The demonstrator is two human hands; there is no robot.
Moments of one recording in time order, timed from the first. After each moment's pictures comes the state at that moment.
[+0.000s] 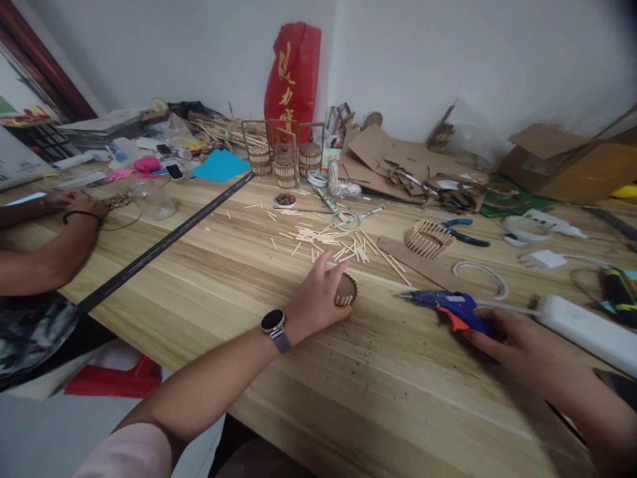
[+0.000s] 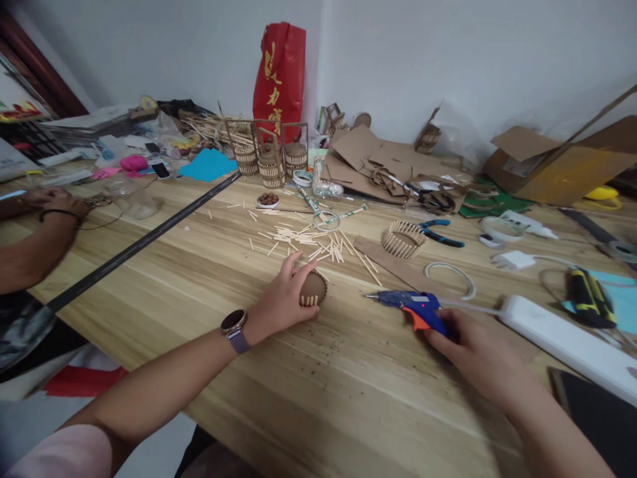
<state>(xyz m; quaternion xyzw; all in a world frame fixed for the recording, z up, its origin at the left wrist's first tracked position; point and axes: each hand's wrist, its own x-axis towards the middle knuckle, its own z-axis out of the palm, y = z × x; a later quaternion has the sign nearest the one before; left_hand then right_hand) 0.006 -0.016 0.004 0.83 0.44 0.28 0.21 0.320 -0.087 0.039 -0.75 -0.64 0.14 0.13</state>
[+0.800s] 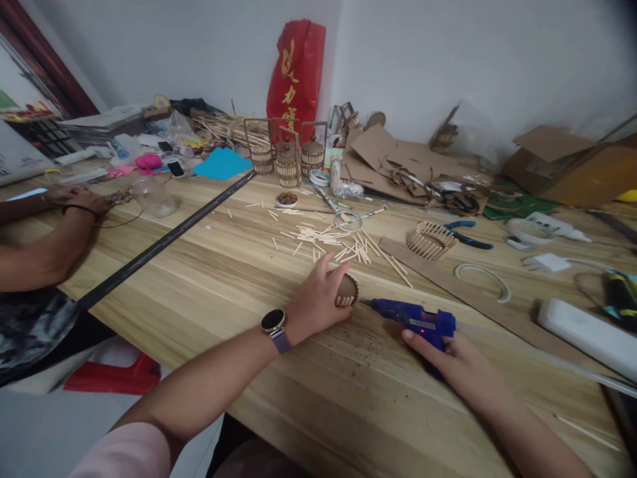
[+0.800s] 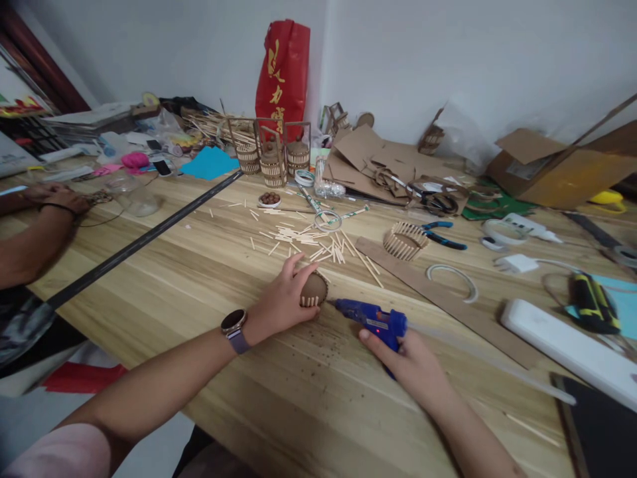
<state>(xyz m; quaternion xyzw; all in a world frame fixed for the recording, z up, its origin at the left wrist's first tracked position) 0.006 -0.016 0.002 0.83 0.43 0.28 0.20 0.243 -0.097 0.015 -0.65 -0.59 0.36 0.32</state>
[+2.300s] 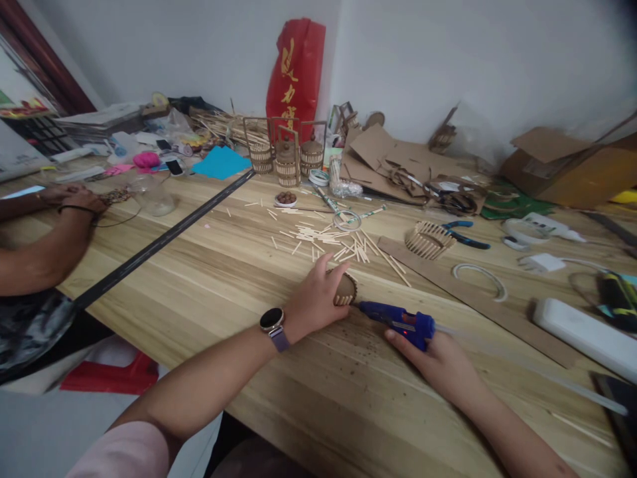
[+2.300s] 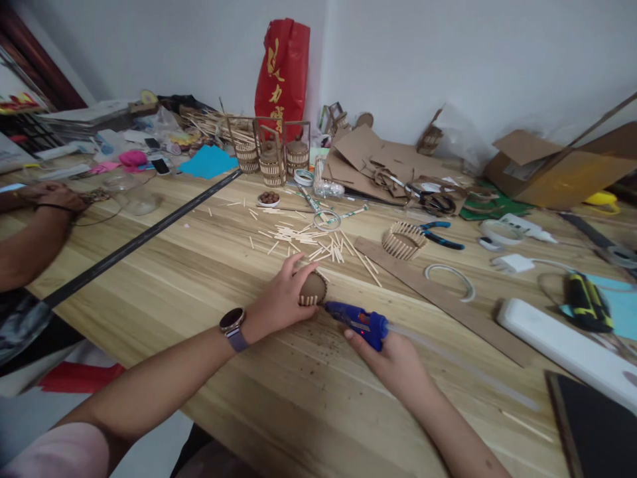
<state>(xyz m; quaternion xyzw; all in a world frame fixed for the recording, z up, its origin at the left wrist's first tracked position) 0.004 -0.015 0.002 0.84 0.43 0.28 0.19 0.230 -0.095 0.015 -0.65 -0.68 0.26 0.23</state>
